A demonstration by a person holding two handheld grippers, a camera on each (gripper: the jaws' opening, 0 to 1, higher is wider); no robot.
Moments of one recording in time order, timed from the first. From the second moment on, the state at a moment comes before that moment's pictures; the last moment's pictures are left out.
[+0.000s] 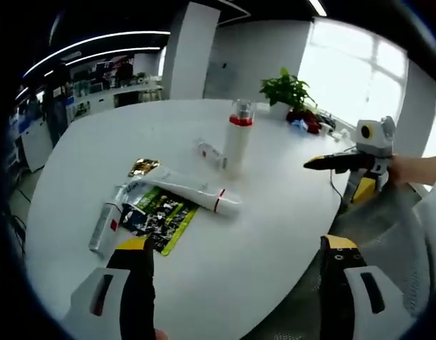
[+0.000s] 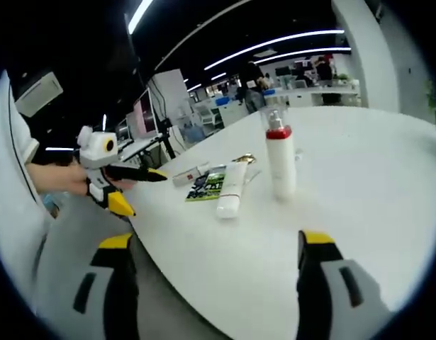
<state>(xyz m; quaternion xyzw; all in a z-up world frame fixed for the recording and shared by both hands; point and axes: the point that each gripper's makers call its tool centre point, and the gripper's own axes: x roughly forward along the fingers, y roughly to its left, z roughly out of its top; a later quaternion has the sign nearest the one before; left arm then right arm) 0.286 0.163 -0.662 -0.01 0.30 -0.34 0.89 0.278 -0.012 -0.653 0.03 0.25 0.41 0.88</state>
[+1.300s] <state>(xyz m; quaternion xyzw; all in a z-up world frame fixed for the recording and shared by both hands) 0.266 0.178 -0.644 -0.03 0.28 -0.31 0.91 0.285 -0.024 -0.626 0.05 0.24 0.37 0.90</state>
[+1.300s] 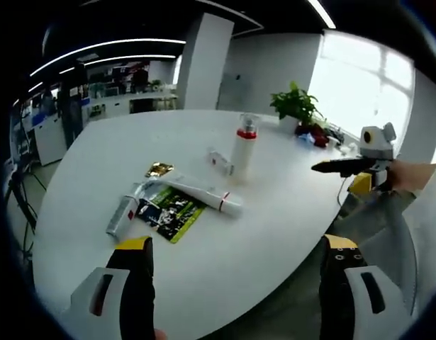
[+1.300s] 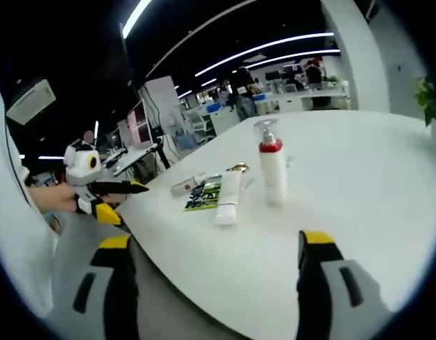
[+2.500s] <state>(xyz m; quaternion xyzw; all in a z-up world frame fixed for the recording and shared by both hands) 0.269 0.181 -0.641 -0.04 0.26 -0.30 0.92 0.480 -0.079 -0.556 -0.01 0.27 0.30 0.92</state>
